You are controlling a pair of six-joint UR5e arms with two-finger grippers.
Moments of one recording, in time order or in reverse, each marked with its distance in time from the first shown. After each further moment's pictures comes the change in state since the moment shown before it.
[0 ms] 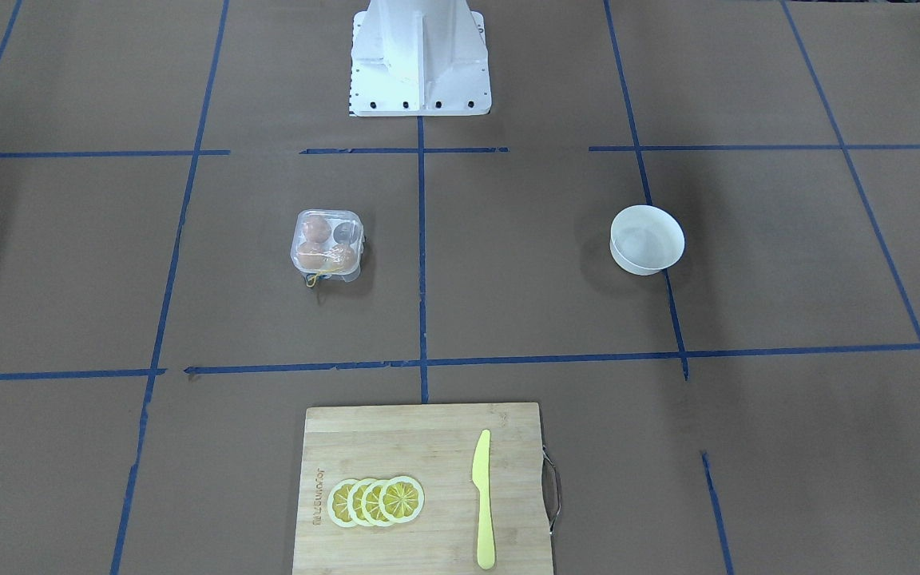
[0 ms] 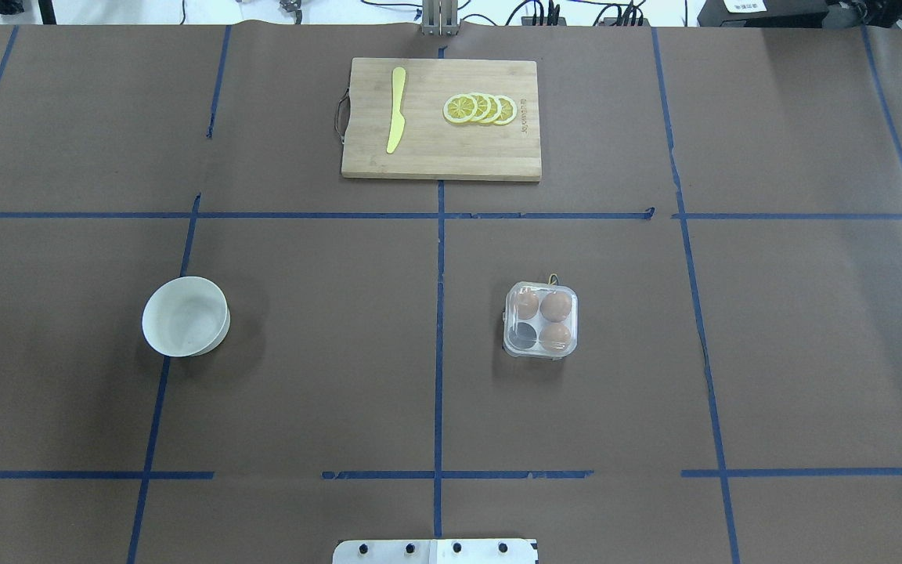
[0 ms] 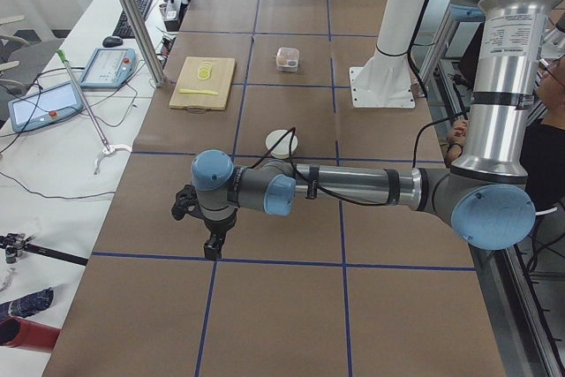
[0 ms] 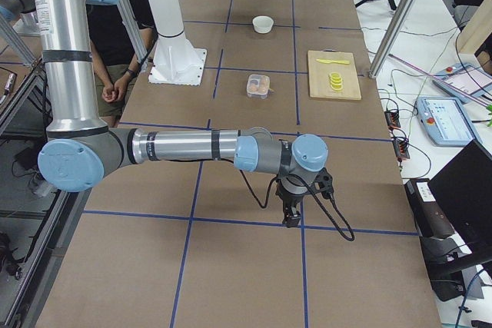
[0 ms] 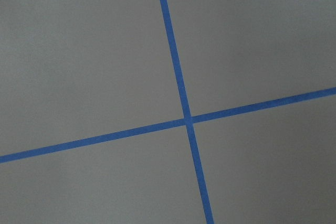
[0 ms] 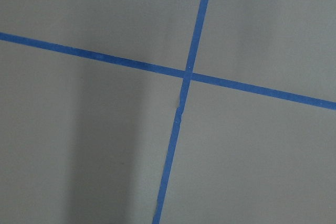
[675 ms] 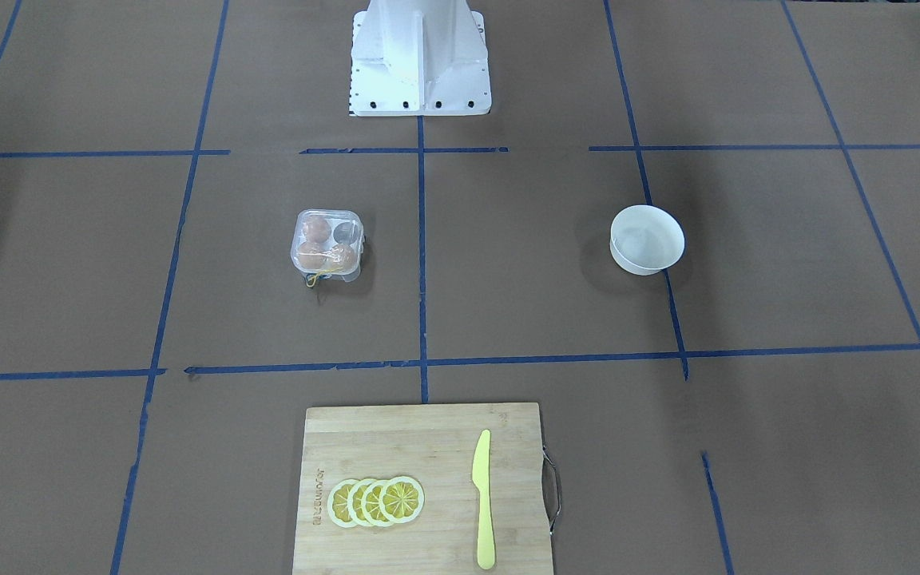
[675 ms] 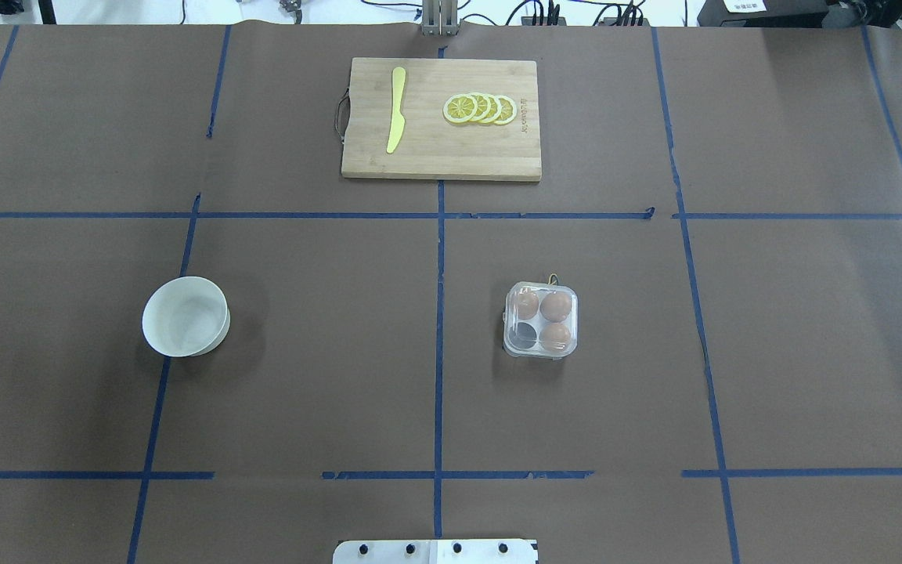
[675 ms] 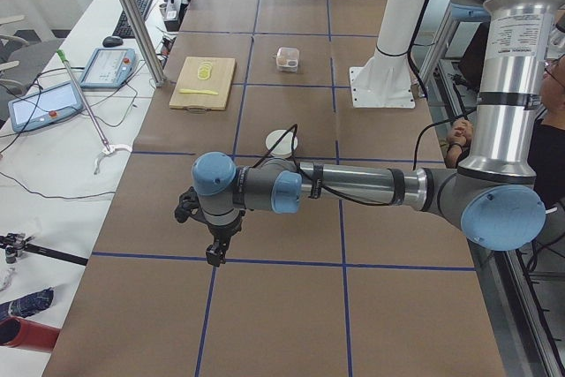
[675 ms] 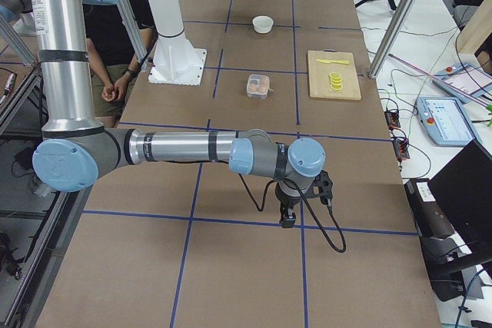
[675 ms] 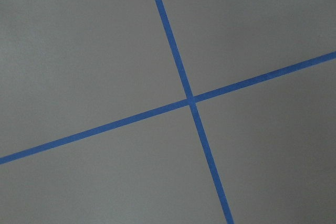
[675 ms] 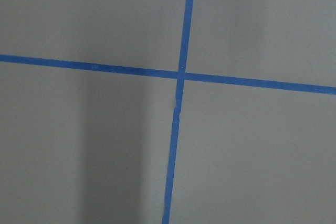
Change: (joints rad) left arm -0.035 0.013 -0.011 0.060 -0.010 0.056; right arm 0.022 -0.007 0.008 0.001 0.014 0.090
